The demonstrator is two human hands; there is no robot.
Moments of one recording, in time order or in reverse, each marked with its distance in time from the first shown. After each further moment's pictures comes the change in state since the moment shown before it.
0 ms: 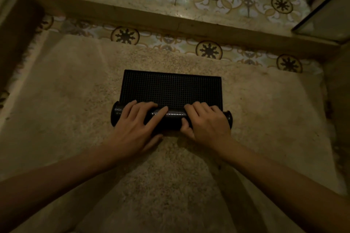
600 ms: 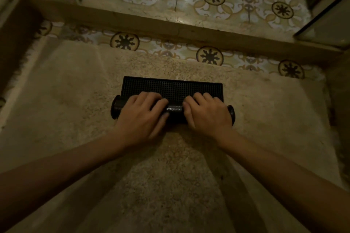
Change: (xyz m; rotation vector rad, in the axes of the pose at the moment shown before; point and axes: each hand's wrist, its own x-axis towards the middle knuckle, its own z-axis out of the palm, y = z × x) left_hand 0.050 -0.013 -0.004 -0.036 0.125 -0.075; right_hand 0.042 0.013 0.000 -0.023 -0.010 0.049
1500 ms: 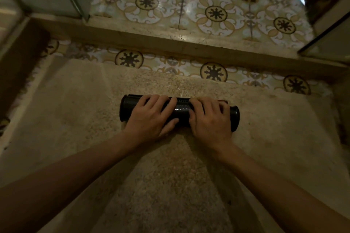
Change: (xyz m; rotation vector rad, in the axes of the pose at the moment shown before) left_hand 0.045 -0.025 0.018 0.147 -0.034 0.051; right_hand 0.023 0.001 0.019 0.043 0.110 0.159
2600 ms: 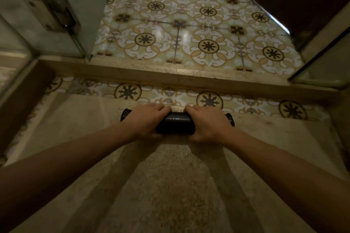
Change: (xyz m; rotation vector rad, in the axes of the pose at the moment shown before) left_hand 0.083 -0.058 -0.011 -0.100 -0.225 0.150; right_hand 0.104 0.045 -0.007 0.036 -0.467 -0.244
